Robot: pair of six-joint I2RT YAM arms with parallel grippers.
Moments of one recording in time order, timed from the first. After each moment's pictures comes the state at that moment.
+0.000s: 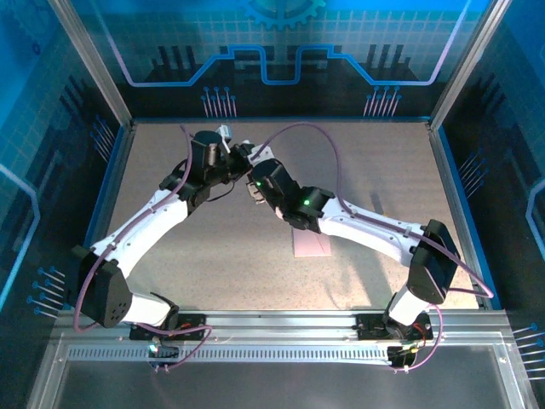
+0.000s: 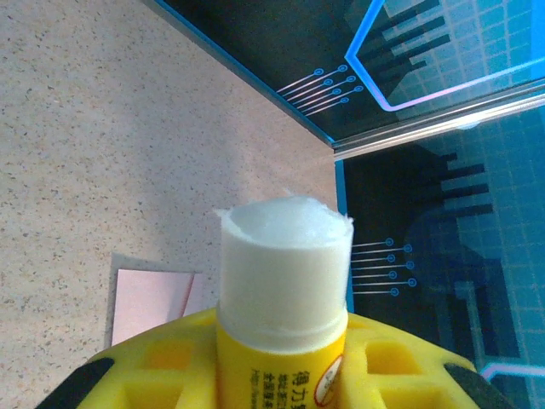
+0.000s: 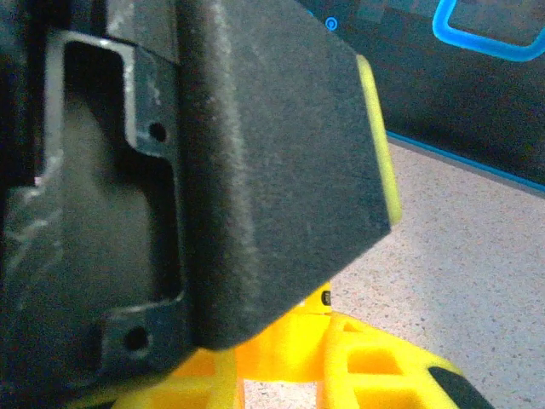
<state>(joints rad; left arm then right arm) -0.42 1.40 1.14 -0.15 0.23 -1.02 0.97 1.64 1.39 -0.26 0.50 0.19</state>
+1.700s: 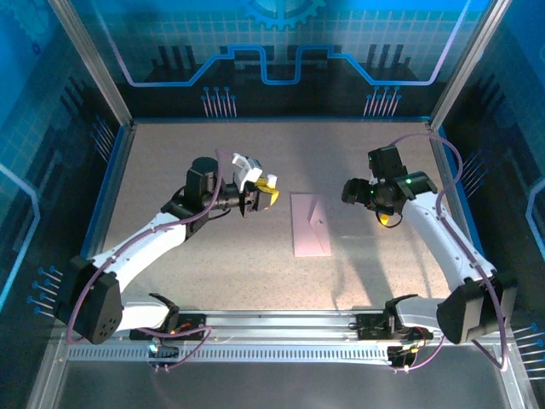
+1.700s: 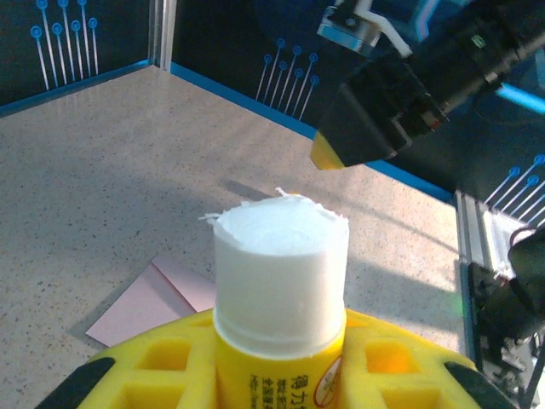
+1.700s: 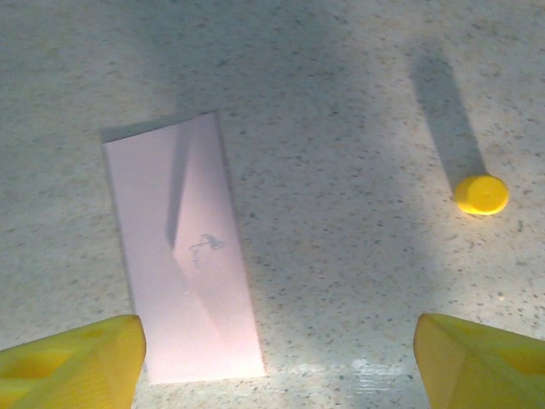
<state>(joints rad) -0.45 1.29 0.85 0.12 0.71 -0.05 0.24 1.29 1.16 -0.96 0.02 0.51</state>
